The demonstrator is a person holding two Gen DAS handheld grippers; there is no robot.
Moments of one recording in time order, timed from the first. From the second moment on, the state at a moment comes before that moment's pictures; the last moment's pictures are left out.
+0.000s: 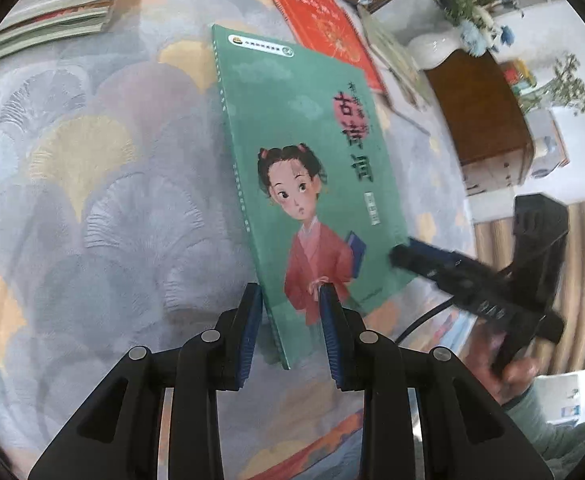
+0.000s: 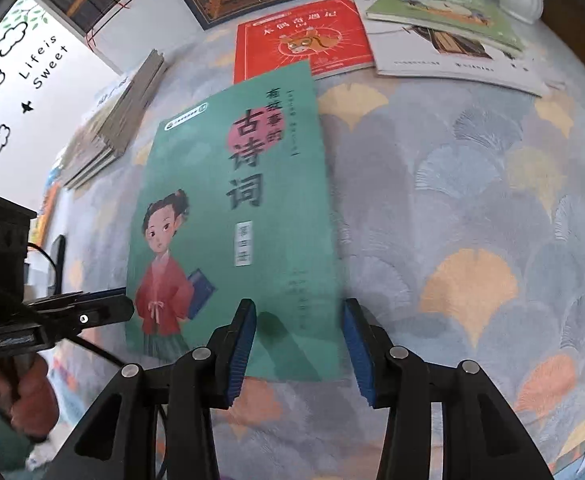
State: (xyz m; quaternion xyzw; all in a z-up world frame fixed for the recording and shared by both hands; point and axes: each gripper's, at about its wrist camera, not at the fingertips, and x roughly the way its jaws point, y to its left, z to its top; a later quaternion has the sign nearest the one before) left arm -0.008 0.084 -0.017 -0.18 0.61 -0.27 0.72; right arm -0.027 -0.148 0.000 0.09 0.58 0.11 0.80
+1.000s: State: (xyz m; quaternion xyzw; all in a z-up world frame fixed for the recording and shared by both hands) left arm -0.008 0.081 -0.004 -0.29 0.57 -0.28 0.72; right arm -0.034 -0.206 -0.016 0.35 0.59 0.13 0.72
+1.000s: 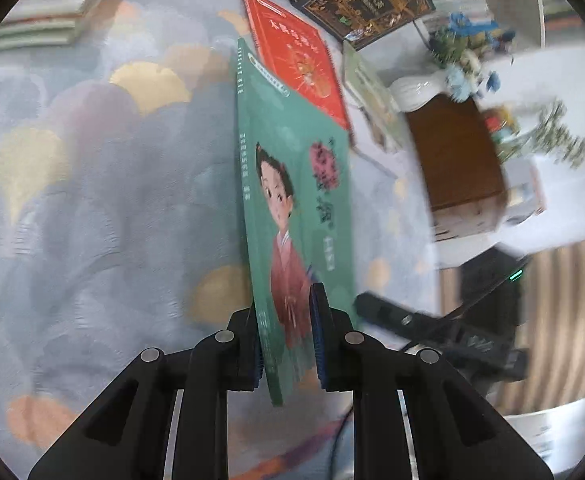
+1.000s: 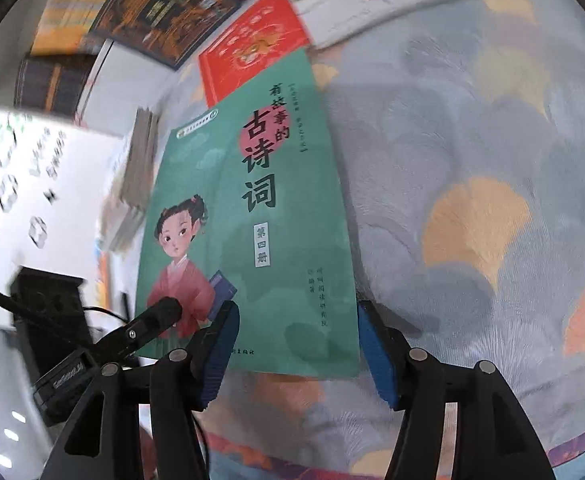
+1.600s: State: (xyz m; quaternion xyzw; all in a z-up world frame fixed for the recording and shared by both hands) left arm 0.013 0.072 -0.010 -0.44 0.60 -0.31 0.59; right arm -0.039 -0.227 -0.028 0.50 0.51 0.16 0.68
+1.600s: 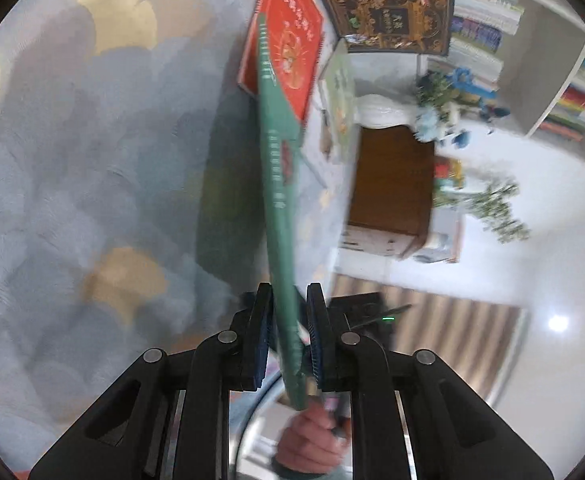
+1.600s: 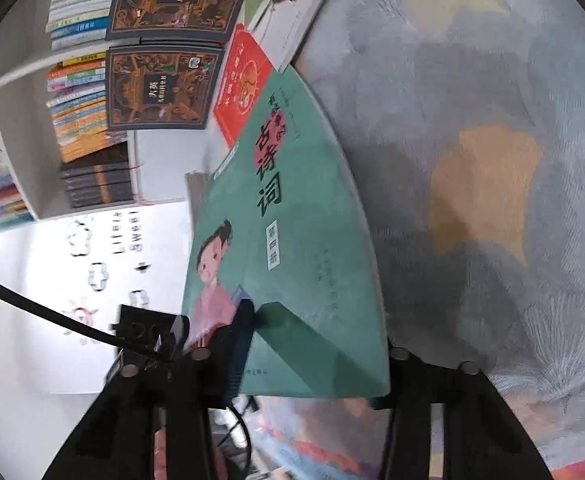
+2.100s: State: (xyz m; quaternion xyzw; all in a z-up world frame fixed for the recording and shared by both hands) left arm -0.008 0.055 0.063 -0.20 0.52 -0.33 0.76; right arm -0.065 -0.142 0.075 0.11 0.47 0.11 0.87
